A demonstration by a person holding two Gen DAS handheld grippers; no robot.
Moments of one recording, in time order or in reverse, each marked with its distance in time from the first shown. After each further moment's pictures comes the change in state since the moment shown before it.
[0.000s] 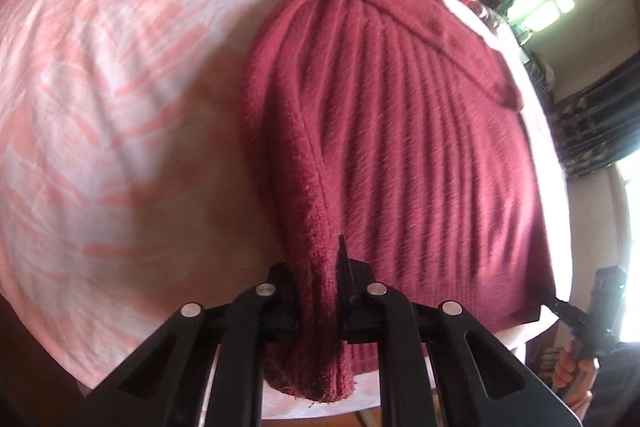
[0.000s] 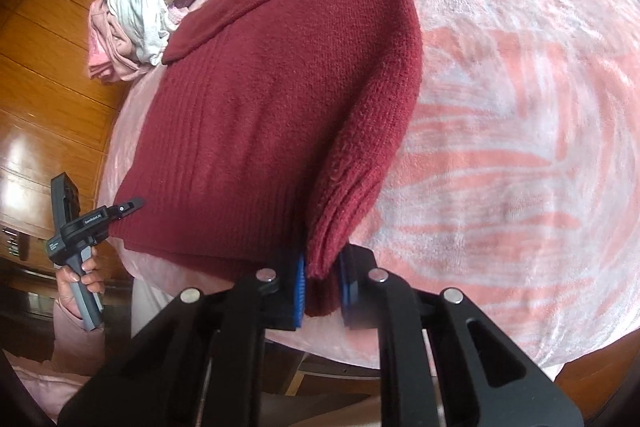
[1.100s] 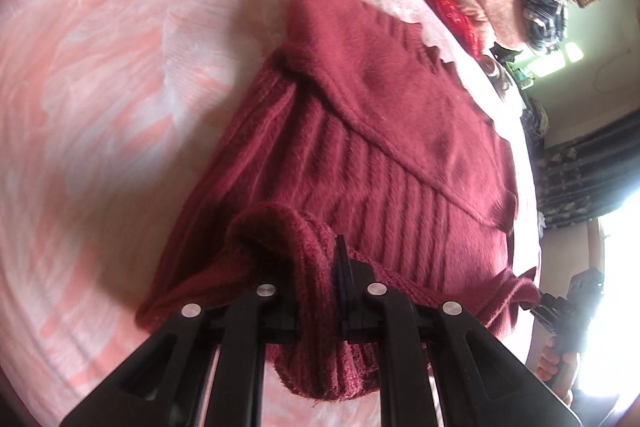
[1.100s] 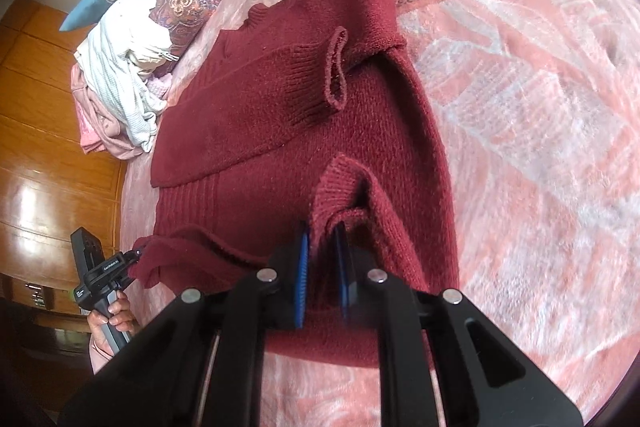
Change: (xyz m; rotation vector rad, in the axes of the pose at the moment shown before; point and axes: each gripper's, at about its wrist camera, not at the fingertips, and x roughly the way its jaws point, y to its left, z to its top) left arm 0.065 -0.018 0.171 -0.129 -0.012 -0.074; right arm 0.058 -0.022 0.222 0.116 0.009 0.029
